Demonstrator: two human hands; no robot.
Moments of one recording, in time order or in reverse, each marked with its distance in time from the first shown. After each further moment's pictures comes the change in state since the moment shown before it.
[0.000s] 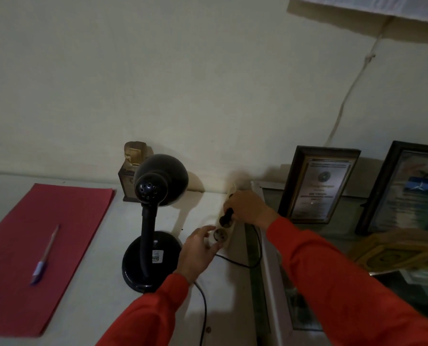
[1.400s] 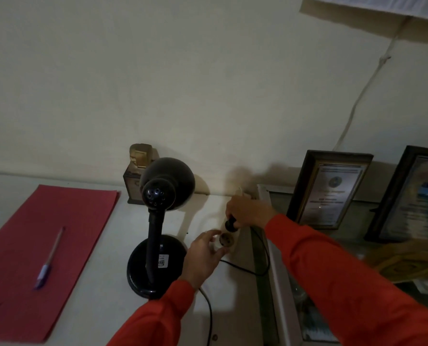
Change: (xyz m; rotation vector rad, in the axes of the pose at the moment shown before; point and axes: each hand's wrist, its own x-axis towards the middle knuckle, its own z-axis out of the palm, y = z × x) left_hand 0.003 -0.008 0.002 -0.032 0.010 0.019; right_hand 0.026 -0.005 0.001 0.043 -0.202 -0.060
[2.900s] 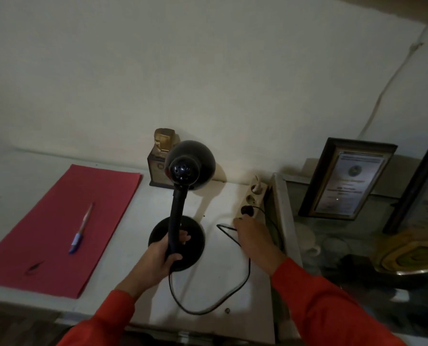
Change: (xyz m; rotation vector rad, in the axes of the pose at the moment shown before) left_hand -0.077 -0.068 -0.113 0.020 -0.121 0.118; right_hand -0.046 -0.087 0.061 0.281 0.299 0.242
